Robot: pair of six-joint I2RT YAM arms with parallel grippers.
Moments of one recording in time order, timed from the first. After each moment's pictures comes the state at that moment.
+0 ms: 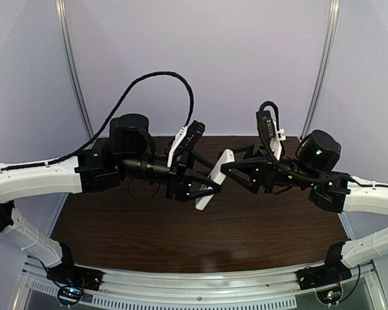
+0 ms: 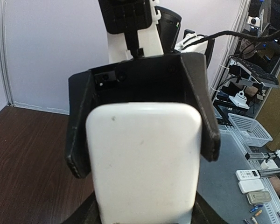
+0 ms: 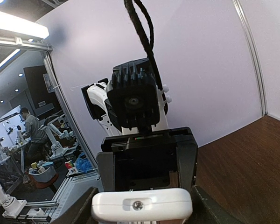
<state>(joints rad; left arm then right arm) -1.08 1.40 1.17 0.07 0.60 -0.10 0.95 1.09 0.80 0.50 -0.55 0.47</state>
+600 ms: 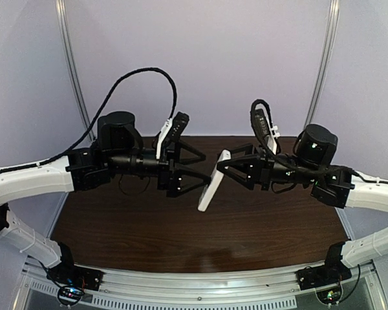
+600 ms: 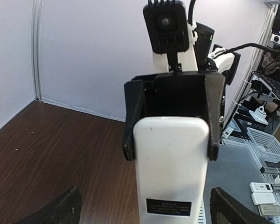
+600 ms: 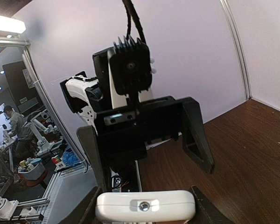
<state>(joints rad) -1.02 1.35 1.12 0.08 0.54 -0.14 0.95 1.09 0.86 0.33 -0.50 0.42</state>
